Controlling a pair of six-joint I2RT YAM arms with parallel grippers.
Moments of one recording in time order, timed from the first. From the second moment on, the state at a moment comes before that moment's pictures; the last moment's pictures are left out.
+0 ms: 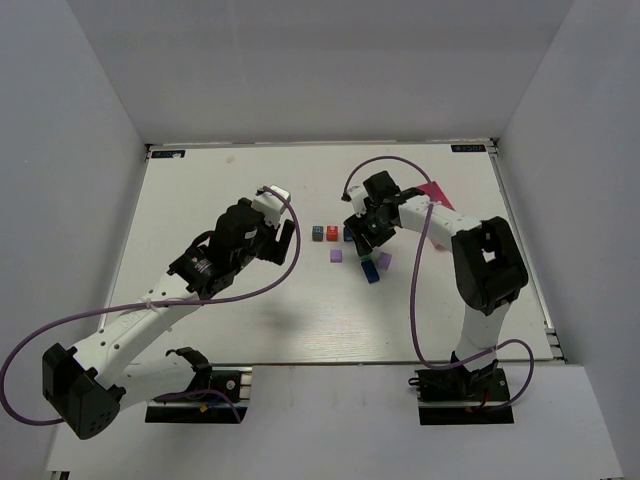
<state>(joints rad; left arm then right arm) -0.68 1.05 0.93 -0.36 -0.22 0.01 0.50 1.87 1.32 -0.60 -0.21 -0.22</state>
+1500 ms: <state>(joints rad) -0.68 1.05 0.92 -0.35 -0.22 0.01 0.51 1.73 1.33 -0.64 -0.31 -0.42</state>
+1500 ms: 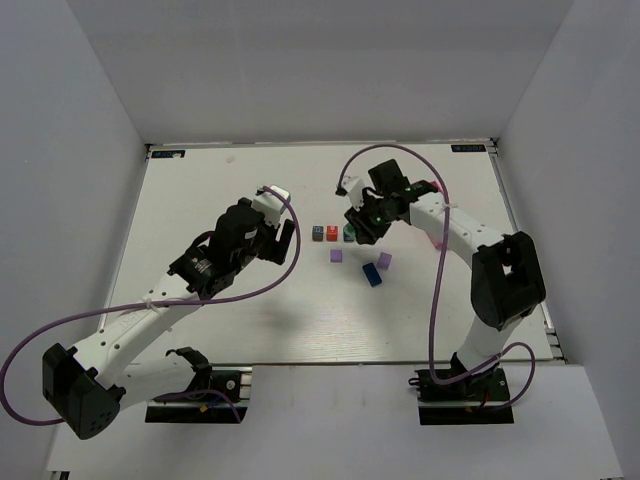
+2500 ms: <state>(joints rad) -0.68 1.02 0.92 -0.34 -0.23 0.01 0.55 2.13 1.84 -0.89 -0.41 -1.00</state>
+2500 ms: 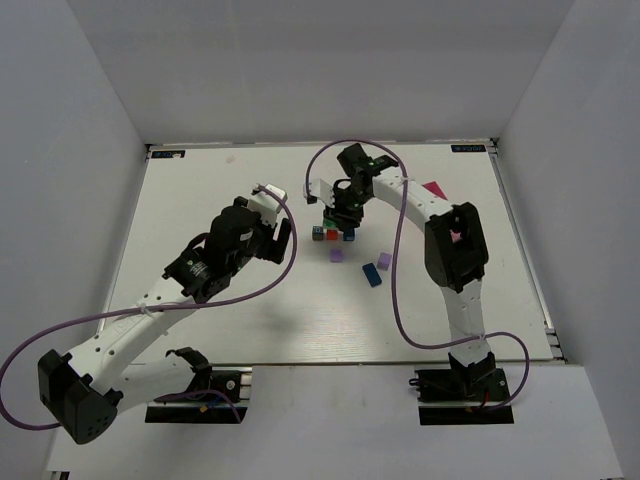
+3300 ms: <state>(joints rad) -0.68 1.01 0.92 -0.34 -0.23 0.01 0.56 2.25 1.97 -1.01 -0.43 -1.13</state>
